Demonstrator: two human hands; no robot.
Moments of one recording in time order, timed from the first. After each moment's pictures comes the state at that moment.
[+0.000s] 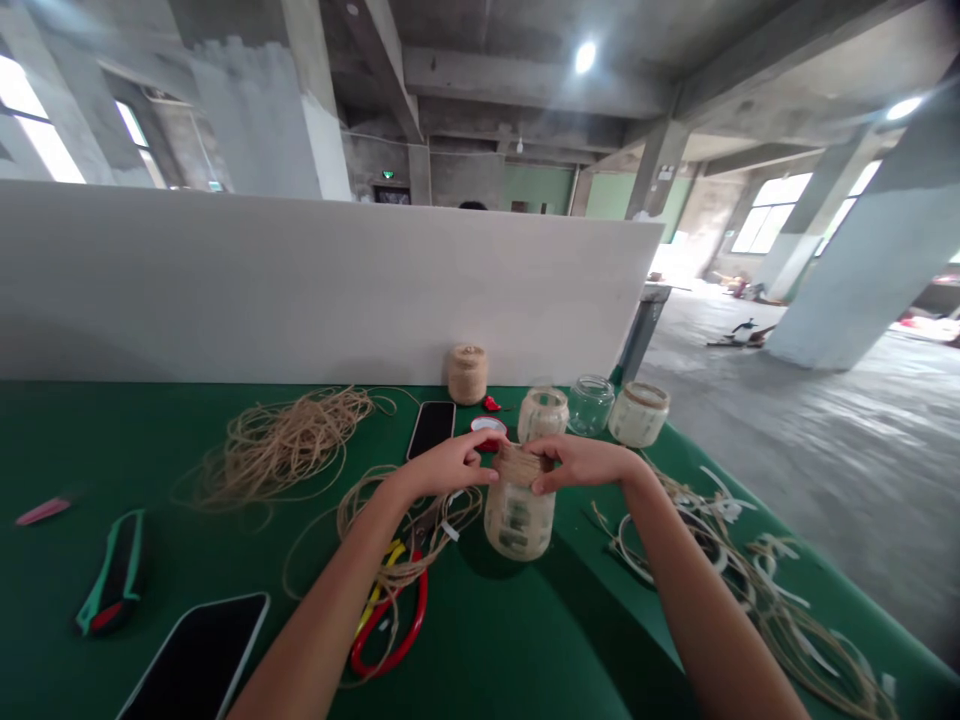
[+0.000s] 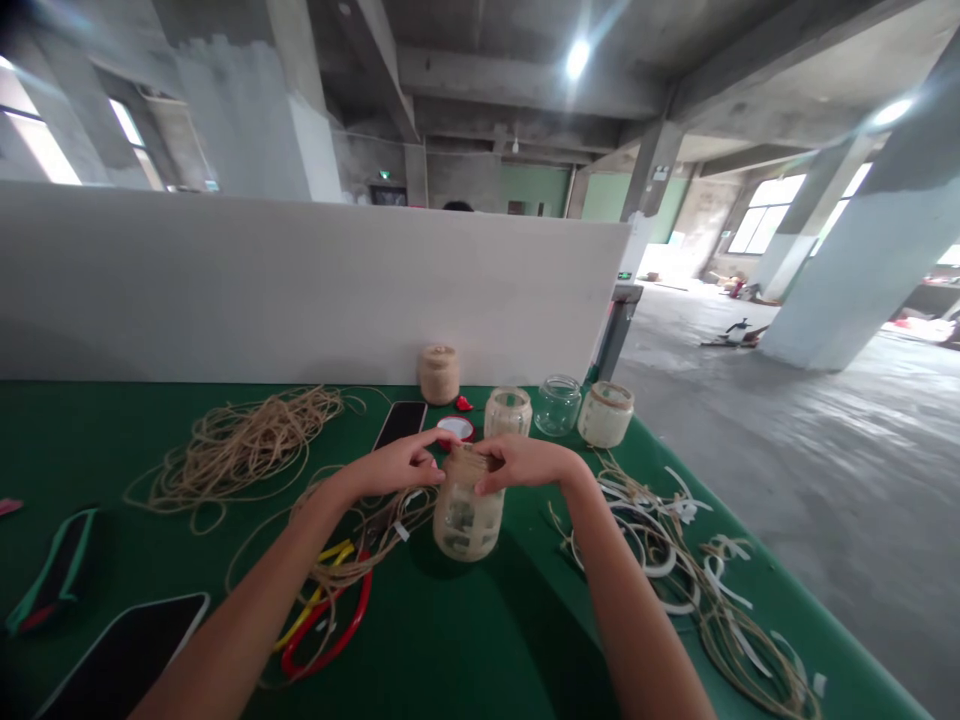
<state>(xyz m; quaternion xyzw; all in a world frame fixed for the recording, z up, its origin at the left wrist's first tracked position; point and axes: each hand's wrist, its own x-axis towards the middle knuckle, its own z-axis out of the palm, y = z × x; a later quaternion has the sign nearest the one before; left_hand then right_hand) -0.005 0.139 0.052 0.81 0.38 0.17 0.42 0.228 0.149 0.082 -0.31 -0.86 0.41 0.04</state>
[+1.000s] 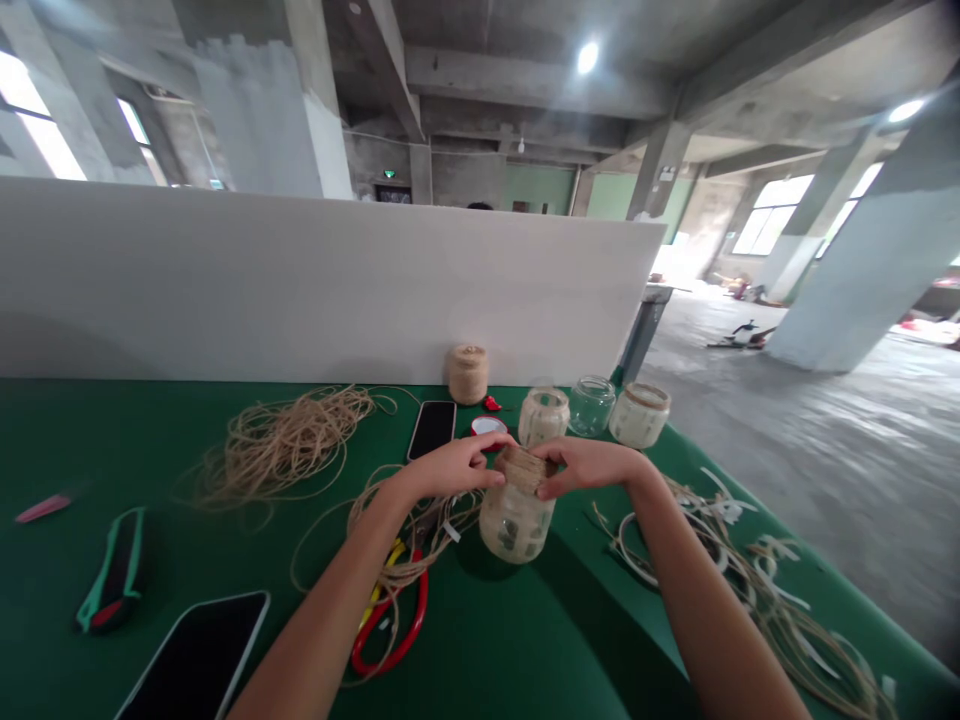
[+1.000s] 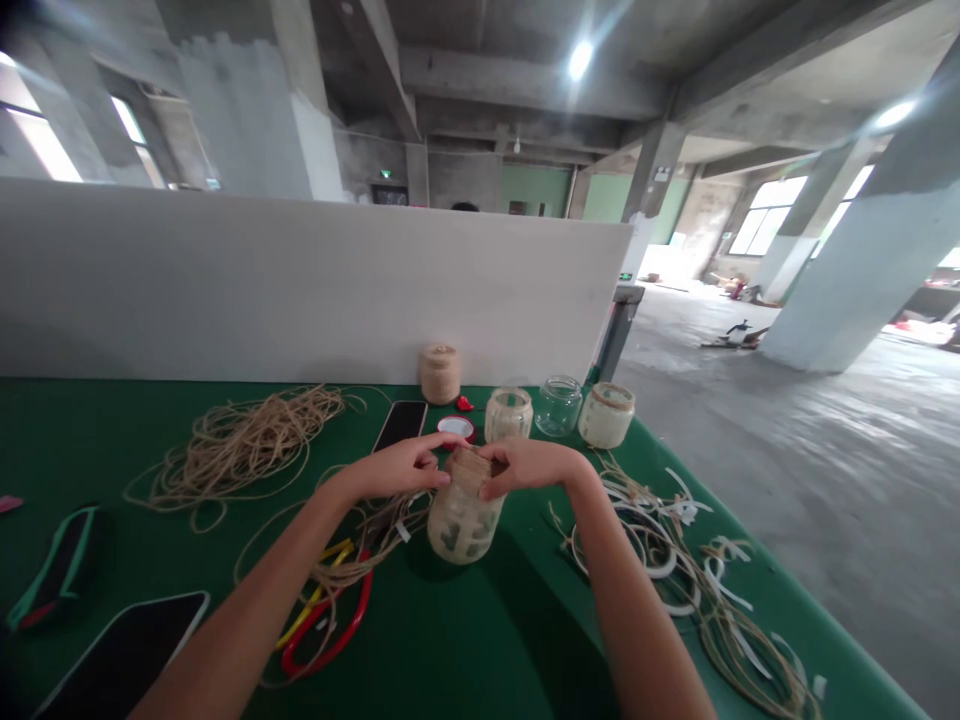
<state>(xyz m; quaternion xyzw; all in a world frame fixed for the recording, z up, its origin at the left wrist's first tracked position) 0.001 0.129 0.067 0.81 0.39 0.14 0.41 0.230 0.147 0.083 -0.29 -0.83 0.48 0.04</state>
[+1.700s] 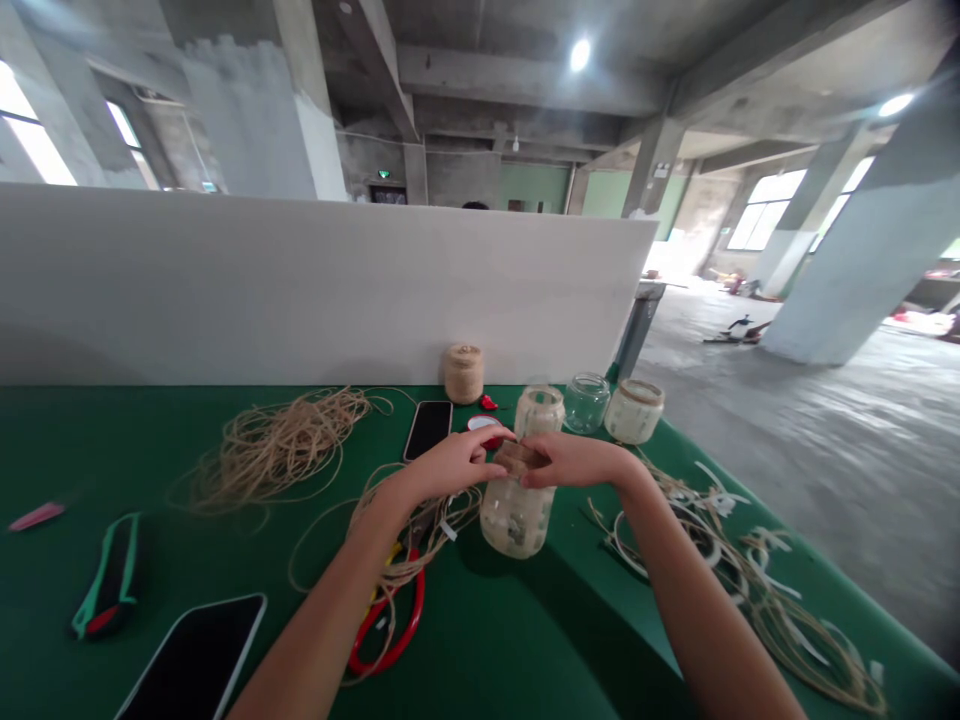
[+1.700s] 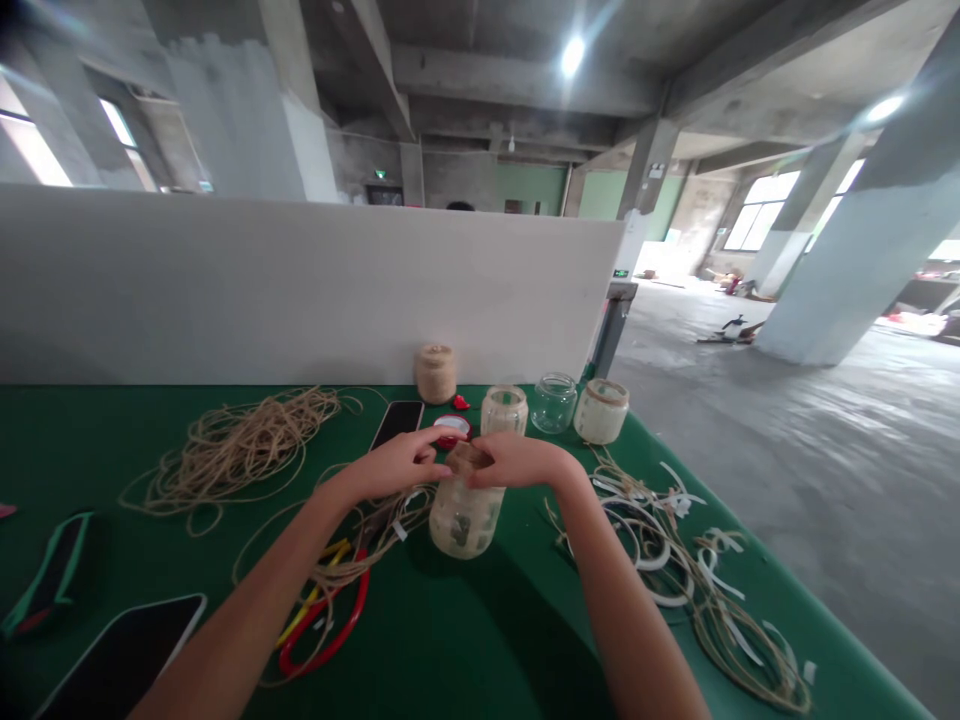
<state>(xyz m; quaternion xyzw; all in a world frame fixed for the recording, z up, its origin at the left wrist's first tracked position) 0.010 0.123 0.074 0.82 0.42 0.18 0.36 0.223 0.143 0.084 -0.38 -0.87 0.32 0.00</state>
